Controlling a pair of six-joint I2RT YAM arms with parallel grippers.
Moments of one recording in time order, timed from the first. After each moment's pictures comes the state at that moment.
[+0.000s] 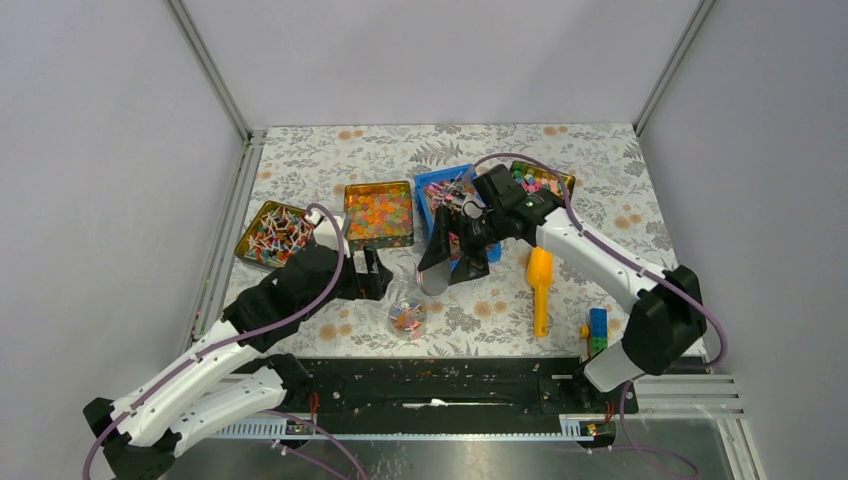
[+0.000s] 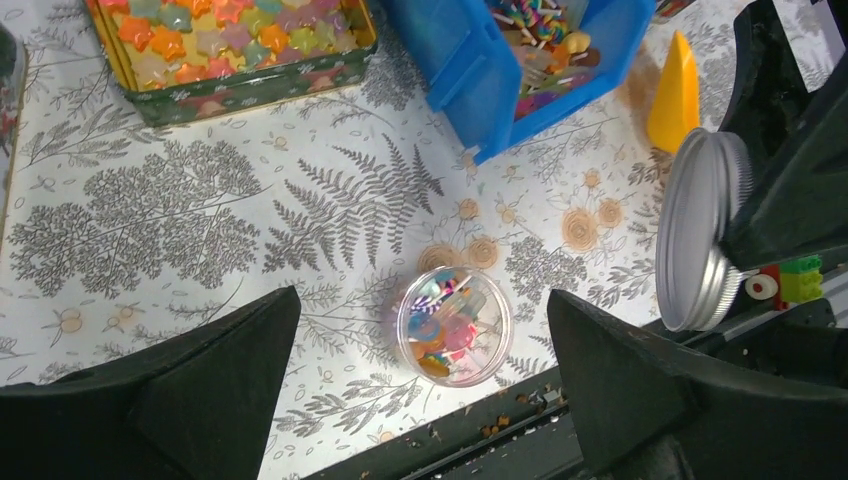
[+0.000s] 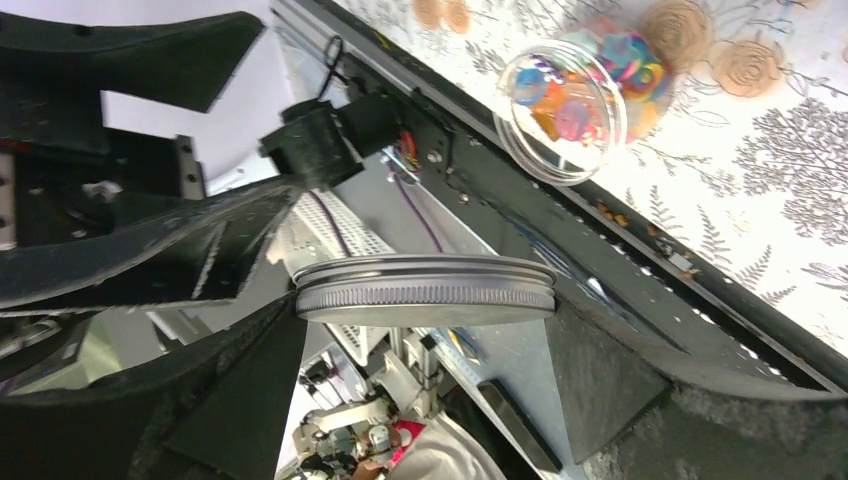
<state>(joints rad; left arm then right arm) -0.80 0.72 0.78 -0.59 -0.24 -0.55 0.64 1.51 1.28 -0.72 -0.74 0.82</state>
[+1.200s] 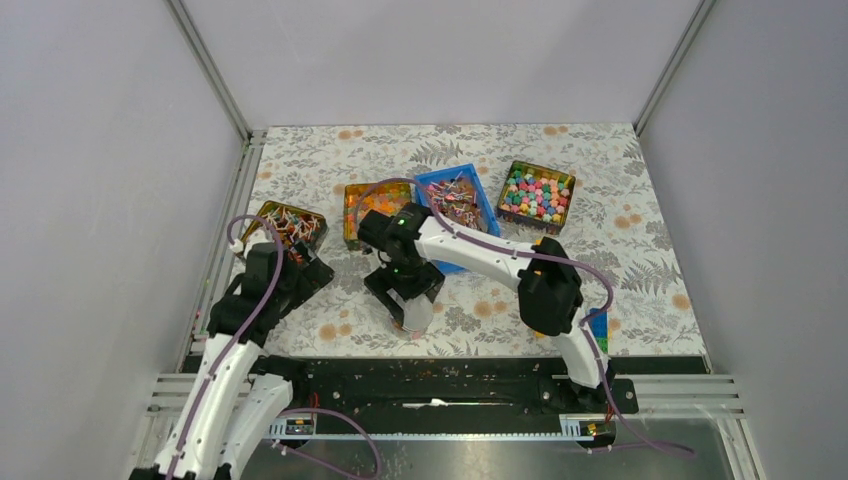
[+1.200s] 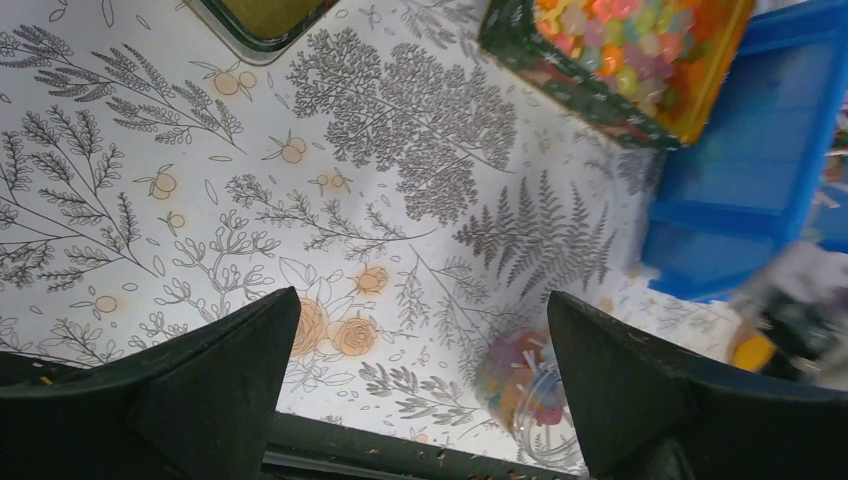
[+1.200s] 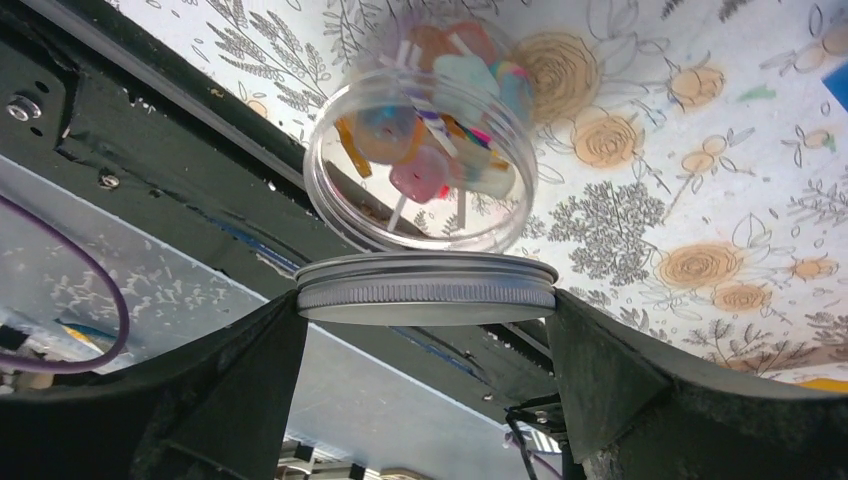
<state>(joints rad) -0.19 0.69 0.69 -0.85 -0.11 -0.78 1.04 2.10 1.89 -1.29 -0.17 0.31</state>
